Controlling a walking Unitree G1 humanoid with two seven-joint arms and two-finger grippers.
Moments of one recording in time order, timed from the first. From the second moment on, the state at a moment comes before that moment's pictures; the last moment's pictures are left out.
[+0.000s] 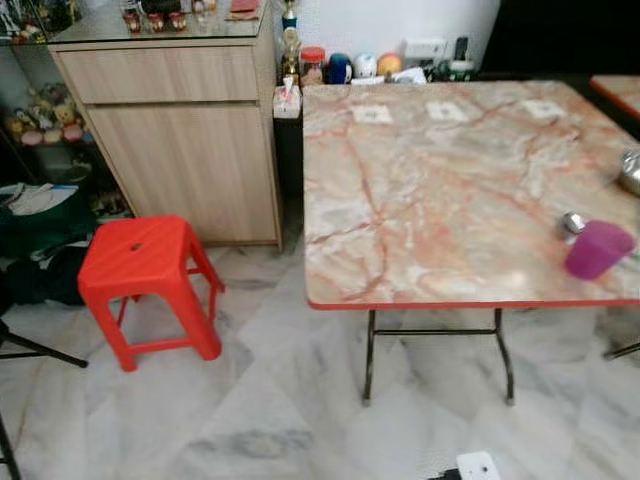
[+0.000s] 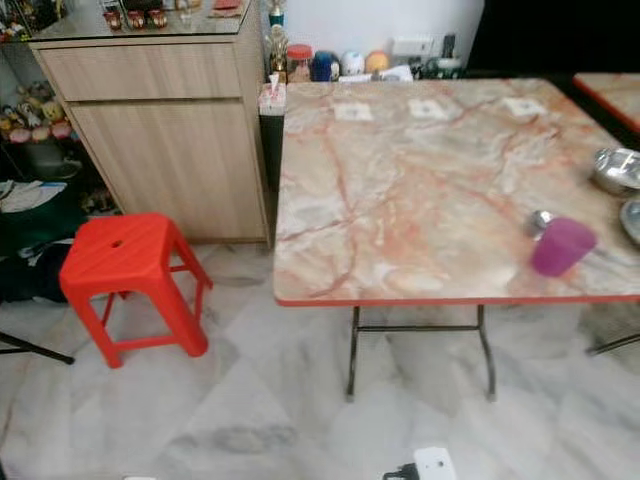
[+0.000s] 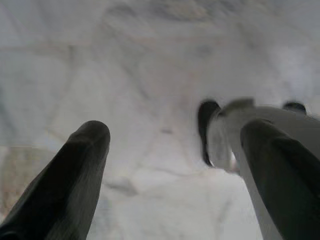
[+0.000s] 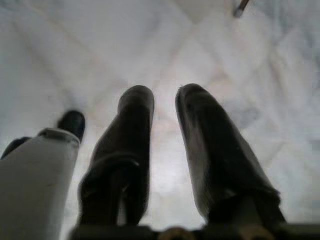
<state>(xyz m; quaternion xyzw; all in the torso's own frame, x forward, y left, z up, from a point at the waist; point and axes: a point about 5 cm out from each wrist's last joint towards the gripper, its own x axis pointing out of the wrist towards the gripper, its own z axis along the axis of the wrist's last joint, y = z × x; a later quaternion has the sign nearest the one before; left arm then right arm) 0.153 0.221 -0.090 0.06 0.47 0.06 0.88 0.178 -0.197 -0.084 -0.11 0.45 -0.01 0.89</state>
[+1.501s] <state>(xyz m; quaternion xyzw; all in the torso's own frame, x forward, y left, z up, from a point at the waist) 0.155 0.221 -0.089 0.06 0.47 0.06 0.88 0.179 -0.195 -0.084 -0.10 0.45 -0.01 0.89</state>
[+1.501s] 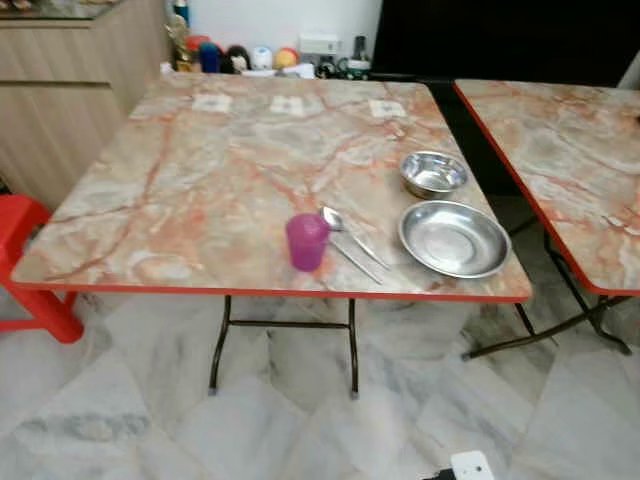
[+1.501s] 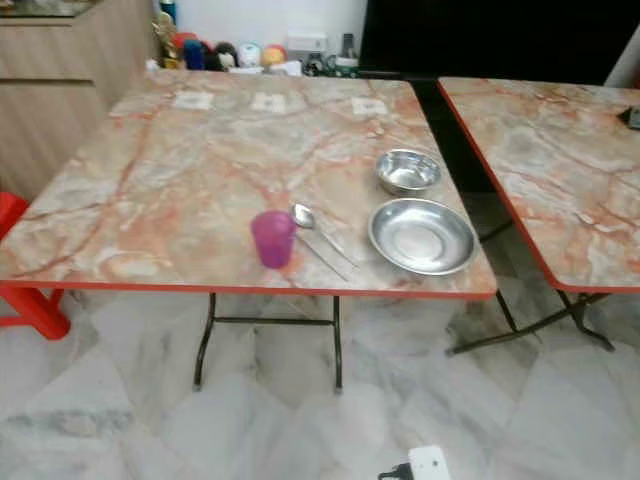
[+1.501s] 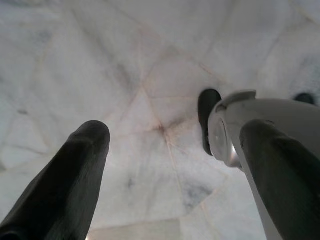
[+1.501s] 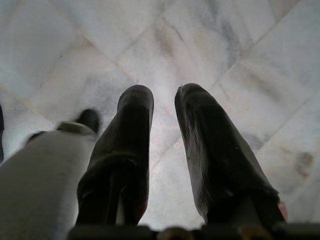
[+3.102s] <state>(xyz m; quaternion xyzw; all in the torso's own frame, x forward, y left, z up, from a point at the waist) 0.140 0.183 -0.098 -0.02 0.45 0.07 0.89 0.176 -0.149 -0.089 0.08 0.44 -0.05 0.89</state>
